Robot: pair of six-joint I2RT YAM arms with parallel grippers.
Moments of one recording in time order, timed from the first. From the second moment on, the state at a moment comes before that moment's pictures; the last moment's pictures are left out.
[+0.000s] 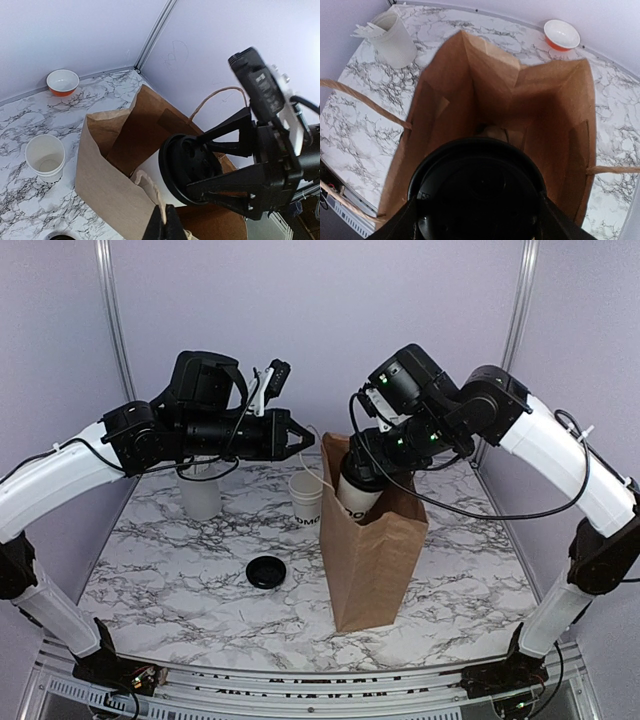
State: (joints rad) left arm -0.94 1.52 1.62 -0.47 0.08 -0.48; right arm 1.00 1.65 2.00 -1.21 0.32 0.49
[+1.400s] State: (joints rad) left arm -0.94 1.46 1.55 -0.47 0.04 -0.48; right arm 0.96 1.70 1.76 -1.14 0.19 0.45
